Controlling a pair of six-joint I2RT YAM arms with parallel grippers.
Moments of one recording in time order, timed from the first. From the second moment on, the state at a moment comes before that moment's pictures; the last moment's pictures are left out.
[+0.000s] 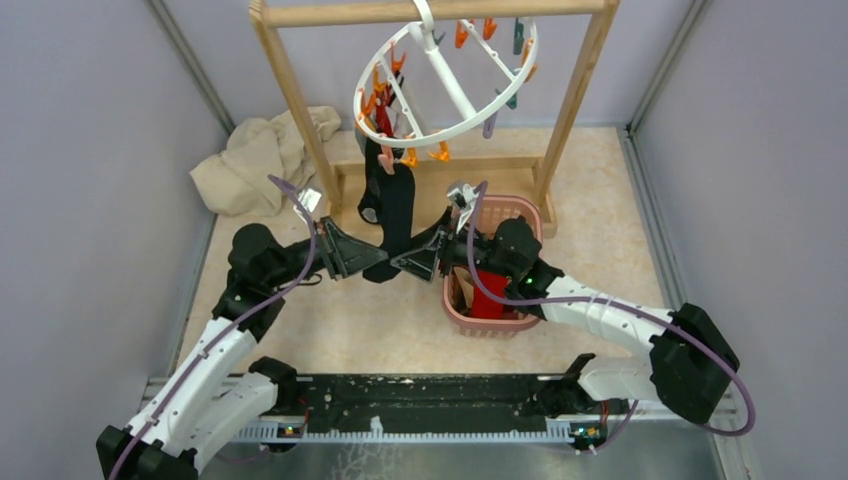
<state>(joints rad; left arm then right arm) -0.40 0.76 0.62 0.20 0.77 -0.81 0.81 1.21 0.69 0.70 -0.51 0.61</state>
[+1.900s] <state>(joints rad) -1.11 1.65 1.39 -0.86 -1.17 -0.60 0.80 0.97 1.38 -0.33 -0.01 0.20</state>
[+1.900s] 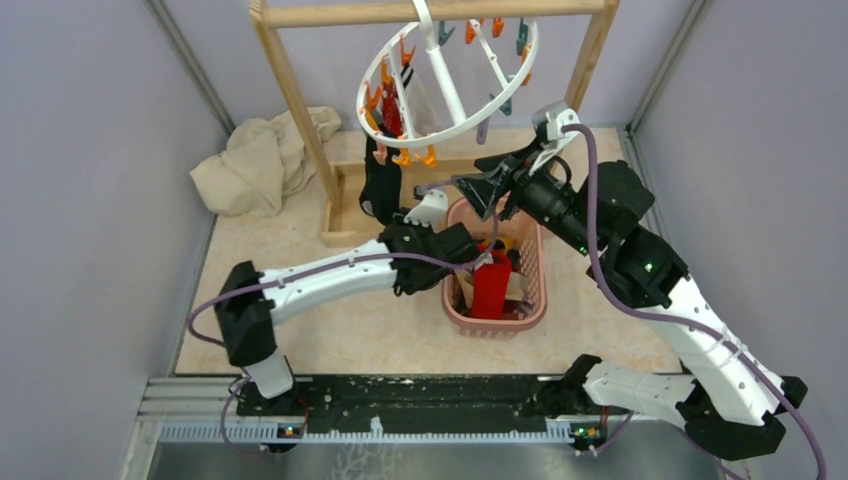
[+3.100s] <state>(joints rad) -1.25 1.93 1.71 -1.40 -1.33 -0.87 0.80 1.39 1.82 -0.57 -0.10 0.18</state>
